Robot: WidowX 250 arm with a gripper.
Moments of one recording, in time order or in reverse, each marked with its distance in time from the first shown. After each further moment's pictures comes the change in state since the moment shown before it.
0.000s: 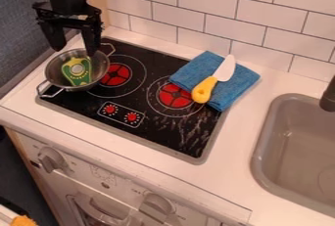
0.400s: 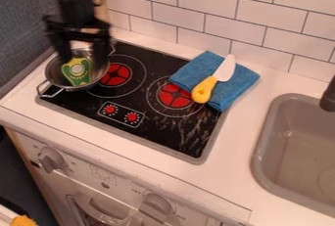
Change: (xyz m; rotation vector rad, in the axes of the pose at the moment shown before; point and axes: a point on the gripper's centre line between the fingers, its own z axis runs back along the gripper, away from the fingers) arm -0.007 -0.046 -0.005 0.025 0.046 -0.071
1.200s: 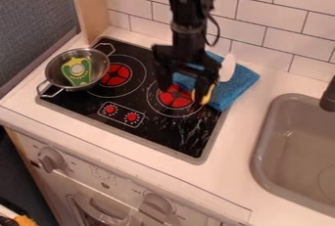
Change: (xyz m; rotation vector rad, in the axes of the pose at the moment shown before) arm 0.014 -0.133 -0.044 -0.022 -0.010 -0.175
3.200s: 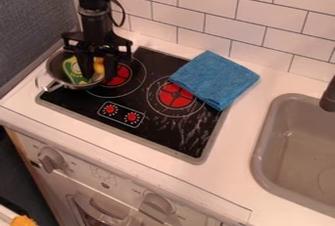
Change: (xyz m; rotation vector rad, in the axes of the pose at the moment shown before) arm -0.036 0.133 0.008 0.078 0.051 0.364
